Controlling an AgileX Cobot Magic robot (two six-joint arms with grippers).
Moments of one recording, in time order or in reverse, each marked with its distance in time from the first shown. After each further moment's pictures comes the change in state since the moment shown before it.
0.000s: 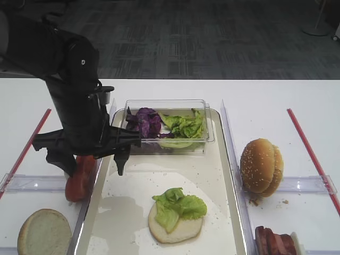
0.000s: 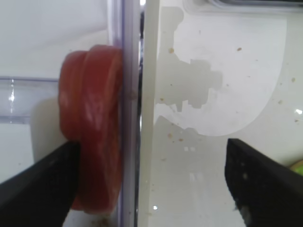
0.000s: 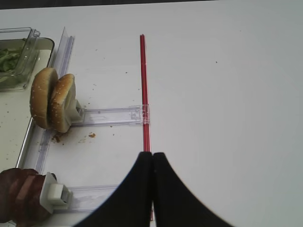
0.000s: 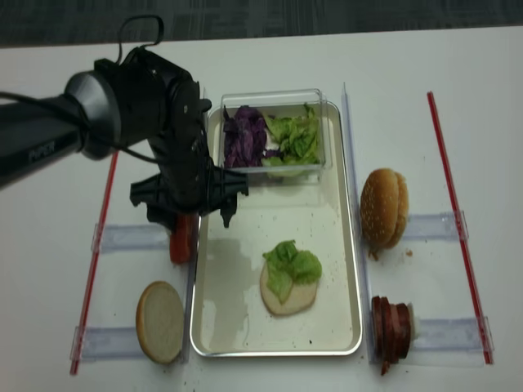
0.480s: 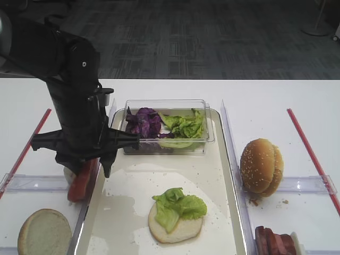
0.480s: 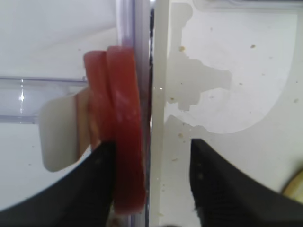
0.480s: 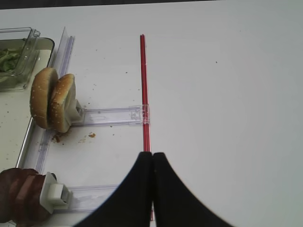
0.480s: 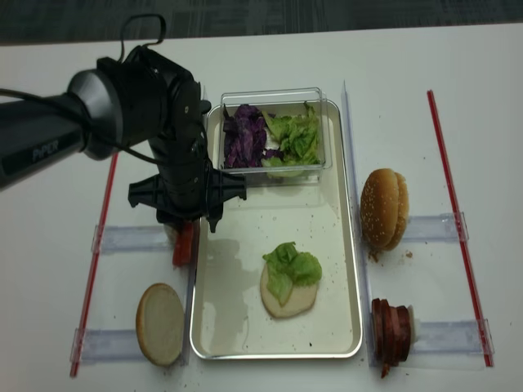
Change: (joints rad) left arm 0.000 0.008 -0.002 0.023 0.014 0.002; right arm 0.000 0.000 0.000 0.000 0.000 0.000
